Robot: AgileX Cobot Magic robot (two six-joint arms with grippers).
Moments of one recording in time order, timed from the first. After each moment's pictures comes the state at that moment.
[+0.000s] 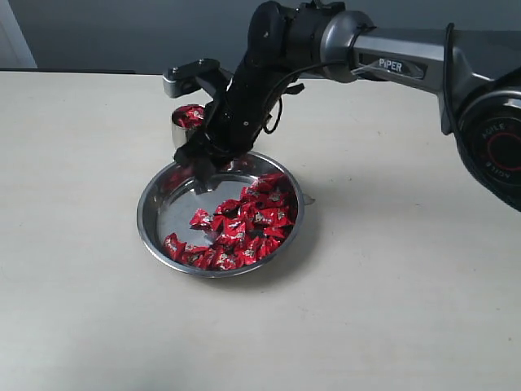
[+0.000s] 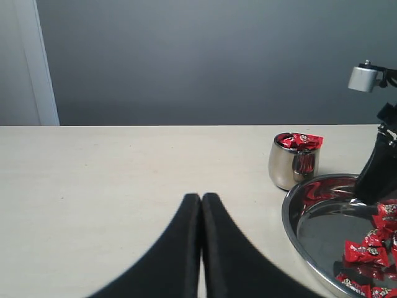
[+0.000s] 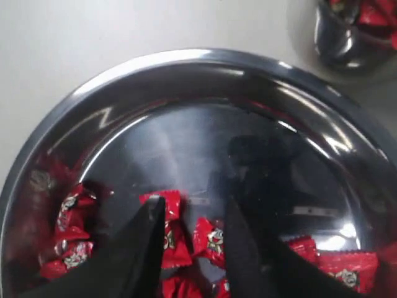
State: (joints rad) left arm 0.04 0.00 0.00 0.00 0.17 -0.06; right arm 0.61 2.29 -1.88 0.44 0.96 -0.49
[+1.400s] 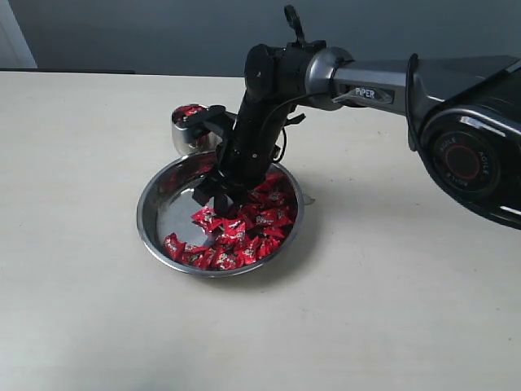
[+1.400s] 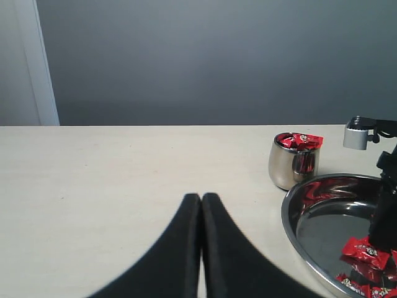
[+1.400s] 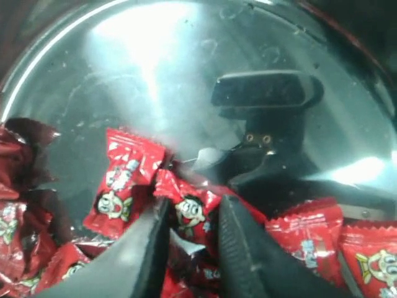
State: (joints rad) left arm 0.04 0.00 0.00 0.00 0.17 -0.06; right arm 0.61 2.39 -1.88 0.37 1.04 -0.49
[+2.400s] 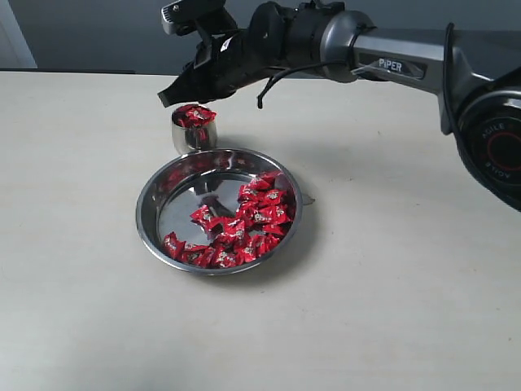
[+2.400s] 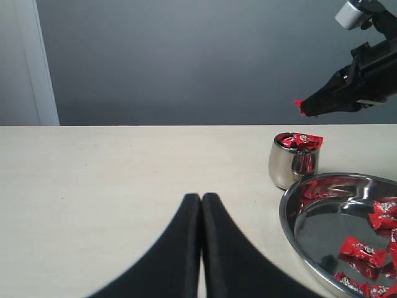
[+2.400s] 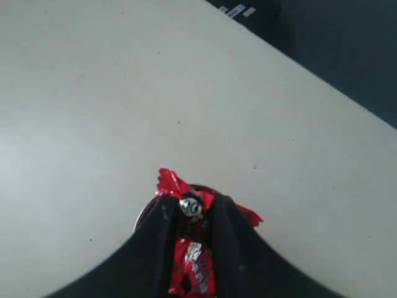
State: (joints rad) left arm 0.04 0.00 0.00 0.00 0.17 -0.06; right arm 0.61 2.29 -1.88 0.41 0.37 -0.49
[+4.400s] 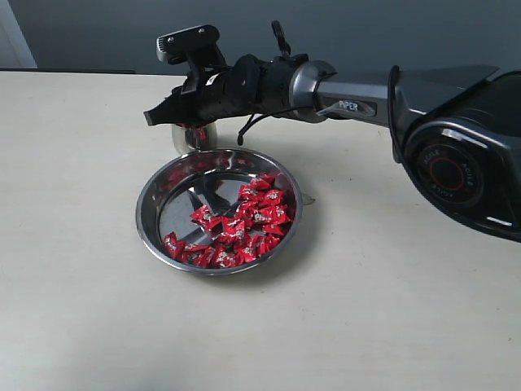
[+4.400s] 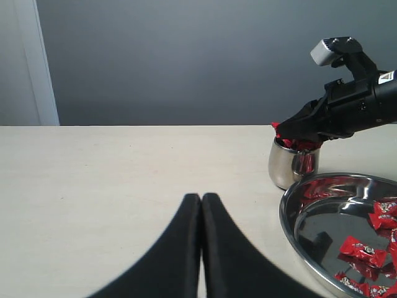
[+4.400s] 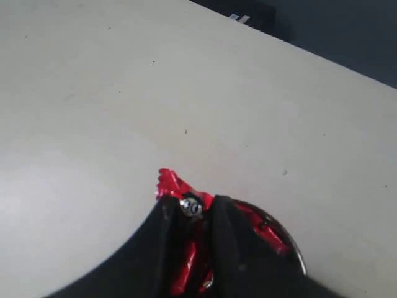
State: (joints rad) left arm 0.04 0.00 0.00 0.00 0.17 -0.06; right arm 0.65 2.41 -1.88 0.55 0.17 -0.50
